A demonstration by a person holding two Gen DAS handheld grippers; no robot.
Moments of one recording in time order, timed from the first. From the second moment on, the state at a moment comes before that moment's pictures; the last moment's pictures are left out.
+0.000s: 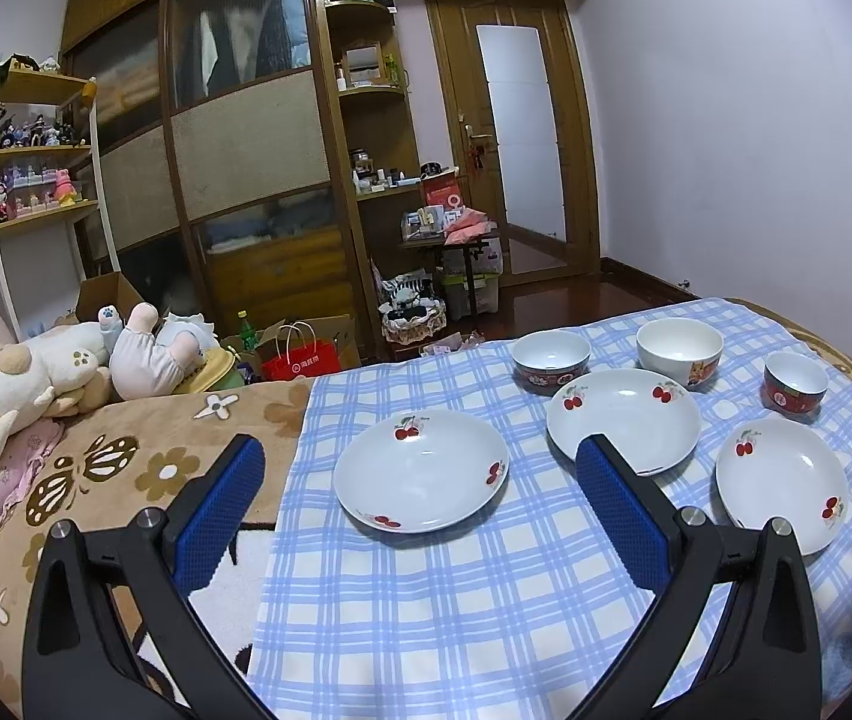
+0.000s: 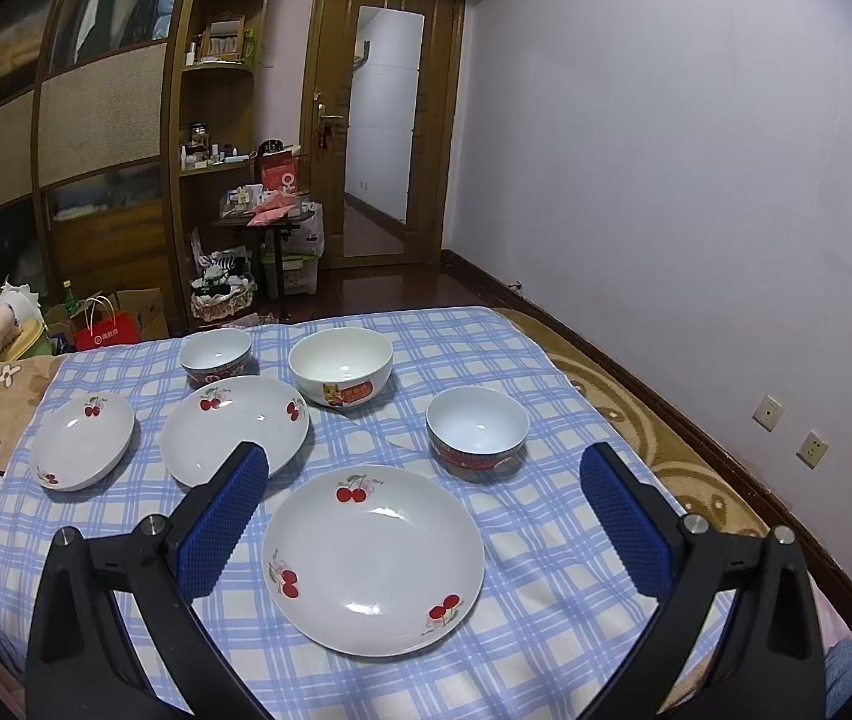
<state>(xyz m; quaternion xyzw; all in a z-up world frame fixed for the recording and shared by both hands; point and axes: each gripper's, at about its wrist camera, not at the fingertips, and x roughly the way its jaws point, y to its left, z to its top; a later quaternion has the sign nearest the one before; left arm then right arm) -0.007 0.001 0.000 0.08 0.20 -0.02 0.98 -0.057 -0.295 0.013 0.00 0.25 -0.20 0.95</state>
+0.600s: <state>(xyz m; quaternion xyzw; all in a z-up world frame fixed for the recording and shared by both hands) -0.007 0.001 -0.002 0.08 0.20 -0.02 0.98 -0.058 -0.295 0.012 0.00 0.25 -0.20 0.95</state>
